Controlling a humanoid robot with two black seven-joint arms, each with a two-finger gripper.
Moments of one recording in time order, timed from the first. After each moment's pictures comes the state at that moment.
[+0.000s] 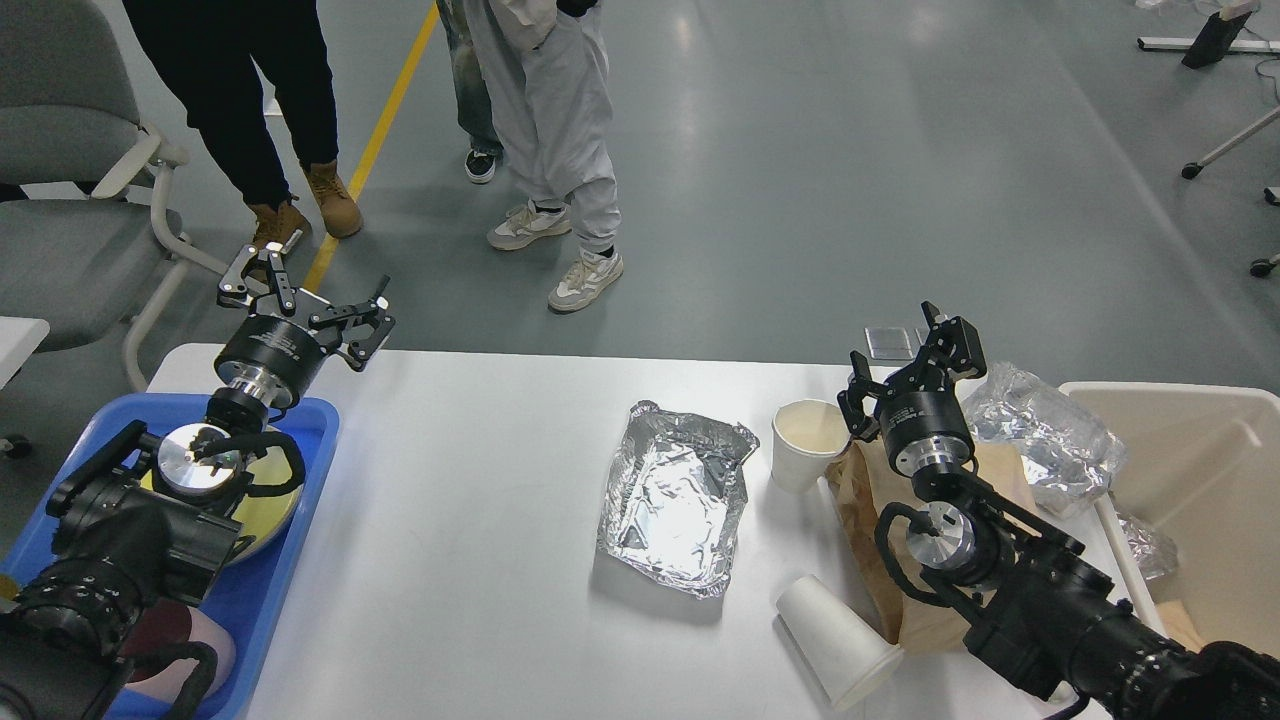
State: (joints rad) left arm -0.73 0.17 -1.13 -0.32 -0.19 -0.63 0.06; right arm 0.58 -0.10 0.68 0.63 0.03 0.07 0.59
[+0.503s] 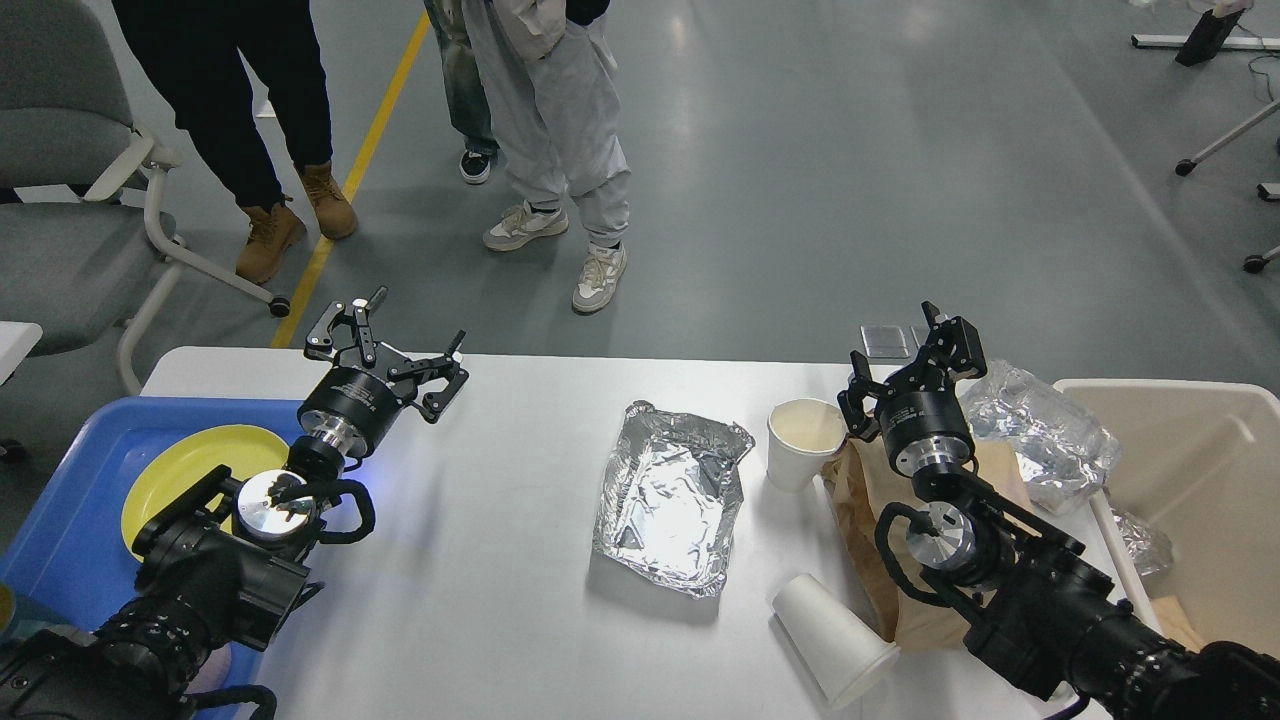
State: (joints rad) left arm -0.68 0.07 -1.12 -0.32 -0.18 -0.63 0.06; right arm 0.58 -0.10 0.68 0.63 0.03 0.07 0.59
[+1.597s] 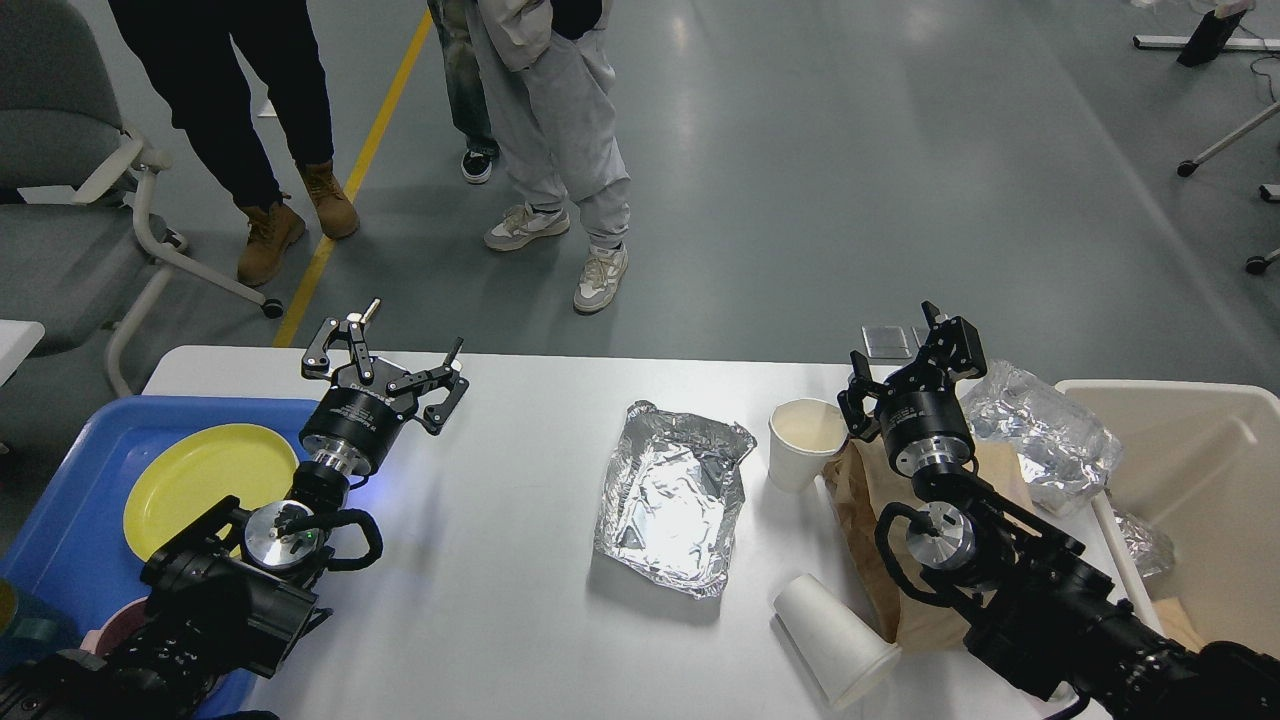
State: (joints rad) left arm -0.64 0.05 -1.12 -0.32 -0.19 -0.72 -0.01; right arm 0.58 -0.10 0.68 0.63 0.03 0.07 0.59
